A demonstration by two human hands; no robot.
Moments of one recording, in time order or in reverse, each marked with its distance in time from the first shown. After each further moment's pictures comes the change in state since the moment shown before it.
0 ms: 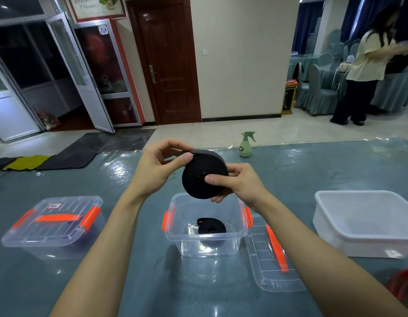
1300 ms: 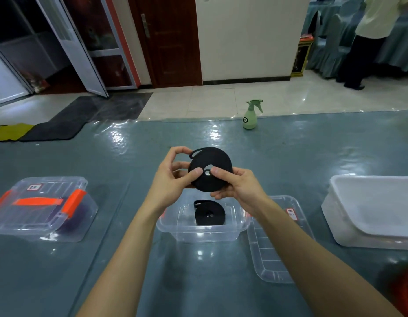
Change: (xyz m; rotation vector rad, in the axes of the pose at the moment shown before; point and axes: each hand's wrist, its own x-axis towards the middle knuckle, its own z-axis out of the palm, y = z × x) left_hand -0.013 -0.107 0.059 -0.172 0.097 -0.439; right_hand 0.045 0.097 -0.020 0.221 0.118 0.303
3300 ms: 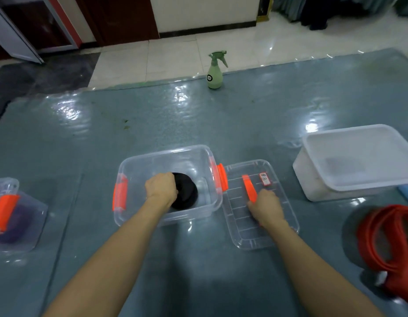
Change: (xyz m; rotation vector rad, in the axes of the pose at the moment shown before) left_hand 0.059 -0.171 0.065 1.572 -0.323 -0.380; right_hand -0.036 0.152 -0.161 -1.201 0.539 0.528
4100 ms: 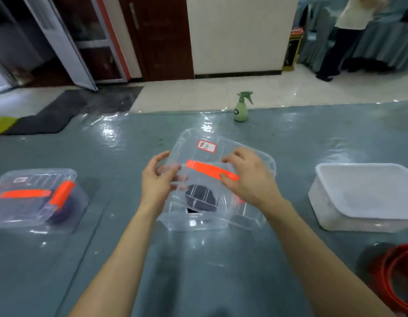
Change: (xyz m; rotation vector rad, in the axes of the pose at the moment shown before) left_hand -0.112 -0.057 -0.079 -1.832 0.410 0.069; right_hand -0.098 -0.129 -0.123 0.051 0.355 -0.952
